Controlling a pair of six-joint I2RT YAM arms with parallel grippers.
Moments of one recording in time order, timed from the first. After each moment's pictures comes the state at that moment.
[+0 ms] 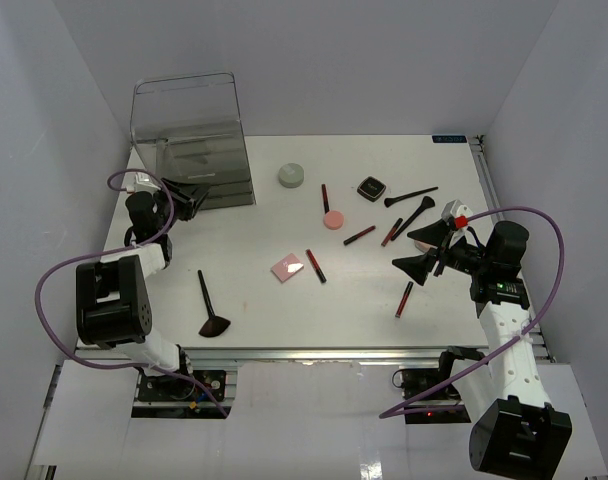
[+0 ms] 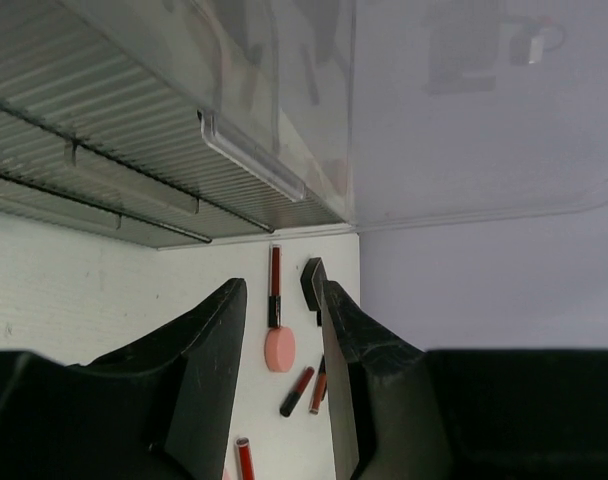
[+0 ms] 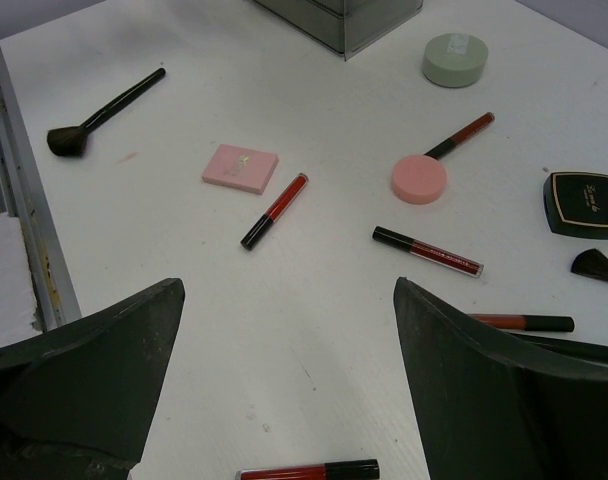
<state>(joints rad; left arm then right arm) 0.17 1.57 0.71 0.72 0.50 -1.11 -0.17 0.82 0.55 -0.06 -1.22 -0.24</state>
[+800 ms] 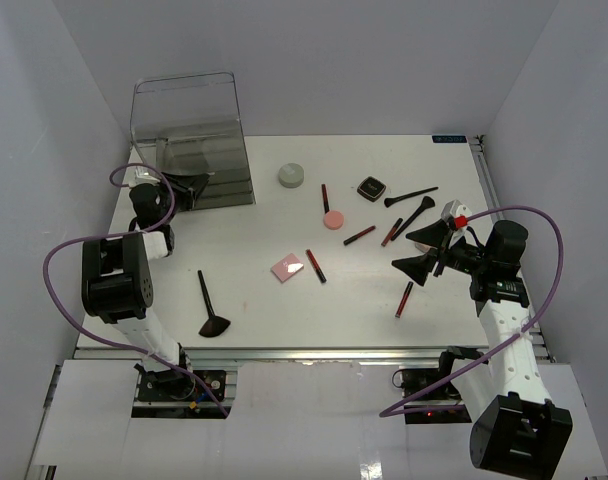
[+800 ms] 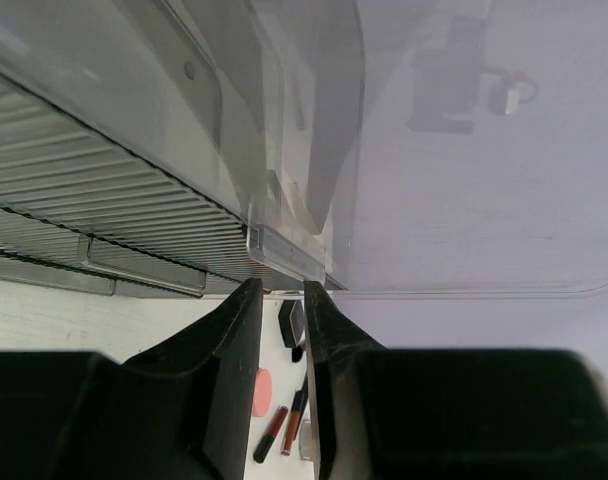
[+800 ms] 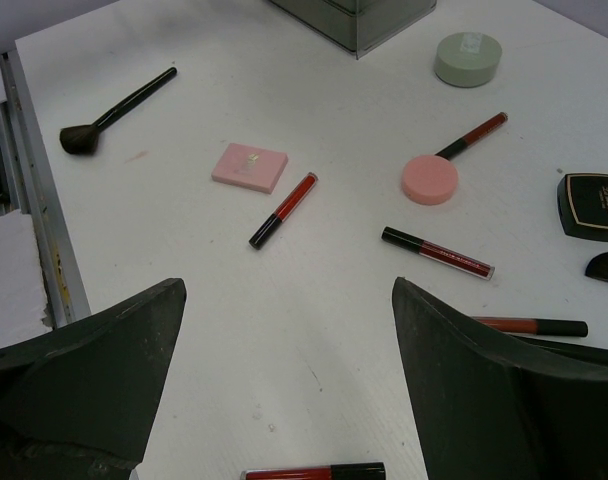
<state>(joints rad) 0.17 1.76 0.83 0.83 0.47 -1.23 -0.17 0.83 0.55 -0.06 -1.25 -0.25</state>
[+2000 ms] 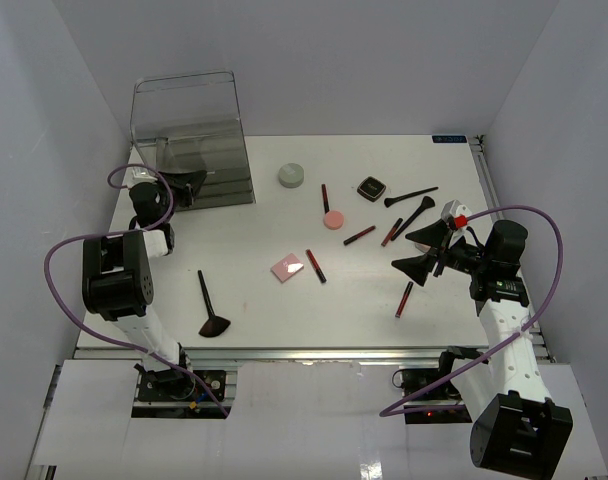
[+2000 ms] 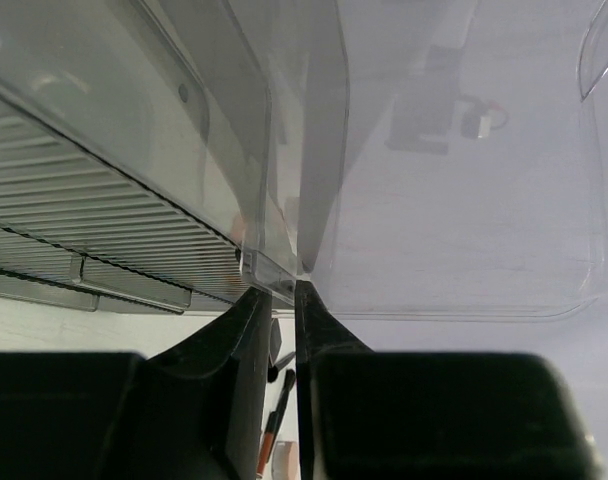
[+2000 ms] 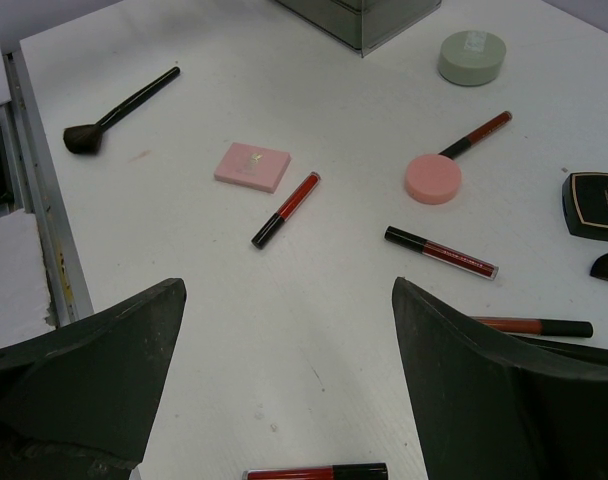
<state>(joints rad) 0.17 1.79 0.85 0.86 0.43 -1.30 -0.17 0.84 0.55 -0.06 -1.25 -0.25</state>
